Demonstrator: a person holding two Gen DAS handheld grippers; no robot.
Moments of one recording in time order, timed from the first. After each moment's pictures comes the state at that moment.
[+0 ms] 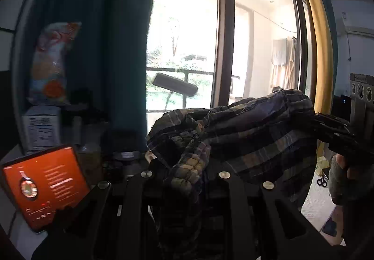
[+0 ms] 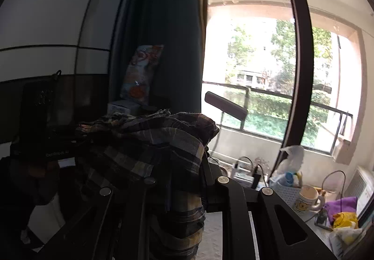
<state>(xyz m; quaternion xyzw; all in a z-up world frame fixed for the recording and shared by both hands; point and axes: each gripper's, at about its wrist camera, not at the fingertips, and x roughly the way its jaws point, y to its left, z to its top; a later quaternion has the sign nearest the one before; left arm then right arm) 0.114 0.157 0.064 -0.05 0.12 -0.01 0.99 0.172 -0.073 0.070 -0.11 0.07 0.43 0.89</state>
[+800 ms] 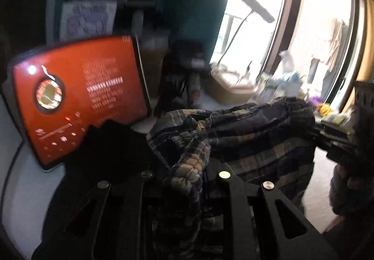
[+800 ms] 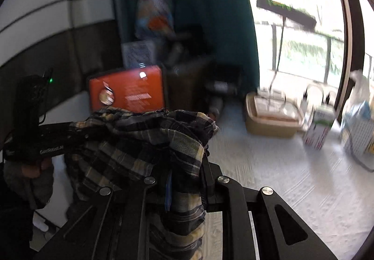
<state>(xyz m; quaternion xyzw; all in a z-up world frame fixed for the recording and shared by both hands) 0.137 0.282 -0.079 -0.12 0.32 0.07 0.94 0.219 0.081 -0.081 -0.09 0.28 0.46 0.84</state>
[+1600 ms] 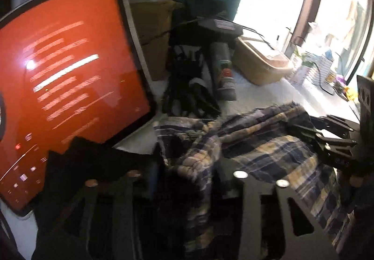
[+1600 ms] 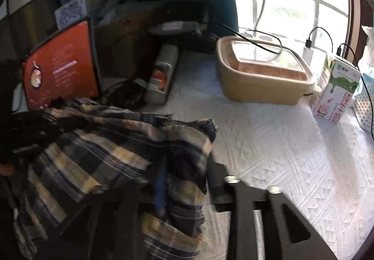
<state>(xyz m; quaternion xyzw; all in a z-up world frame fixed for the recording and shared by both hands) 0.223 0.317 -0.128 -0.10 0.39 0.08 0.91 0.323 0.120 -0.163 -0.11 0.37 0.37 0.84</state>
